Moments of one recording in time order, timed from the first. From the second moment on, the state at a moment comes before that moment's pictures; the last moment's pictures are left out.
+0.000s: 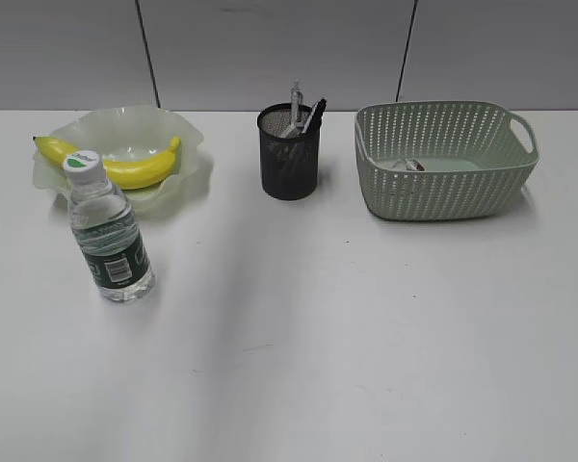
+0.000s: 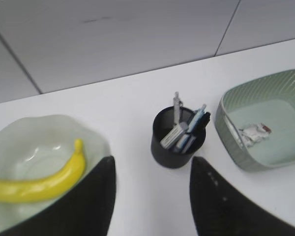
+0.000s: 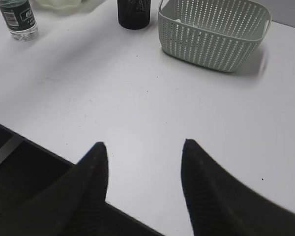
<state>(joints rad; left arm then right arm) -0.60 1.74 -1.79 0.22 0.87 -0.40 0.53 -0.01 -0.51 -0.01 1.04 -0.02</state>
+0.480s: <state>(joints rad) -0.60 1.20 -1.72 0.19 1.21 -0.33 0.53 -0.01 -0.51 -0.01 1.04 -0.02</state>
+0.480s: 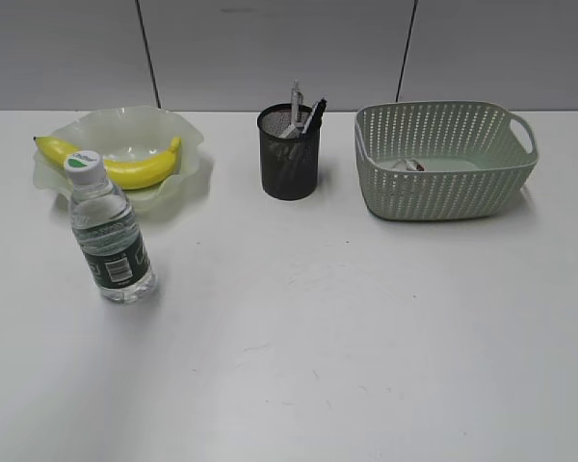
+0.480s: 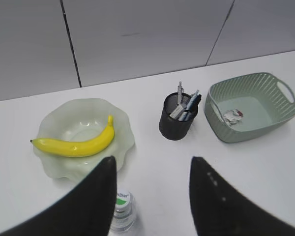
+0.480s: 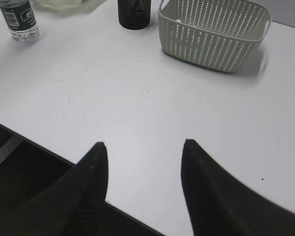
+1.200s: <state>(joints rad) -0.60 0.21 -0.74 0.15 1.14 -0.22 0.53 -0.01 -0.51 -0.01 1.04 -0.02</state>
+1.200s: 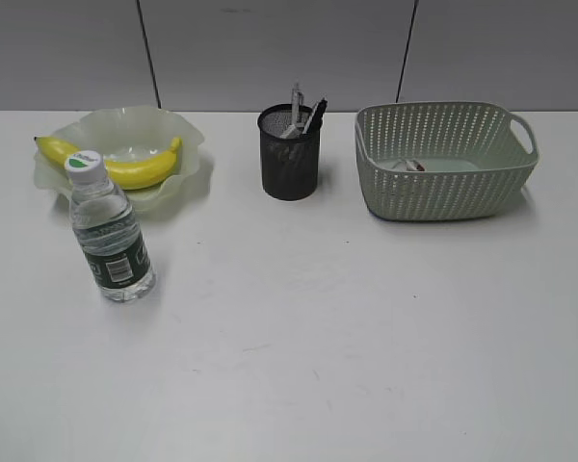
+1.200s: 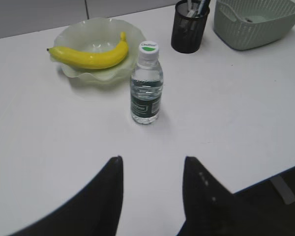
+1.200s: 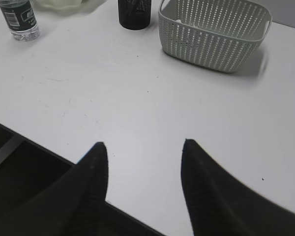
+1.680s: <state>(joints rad) -0.60 0.08 -0.54 0.02 1.06 -0.07 0.53 -0.01 -0.51 -0.01 1.04 -0.02</state>
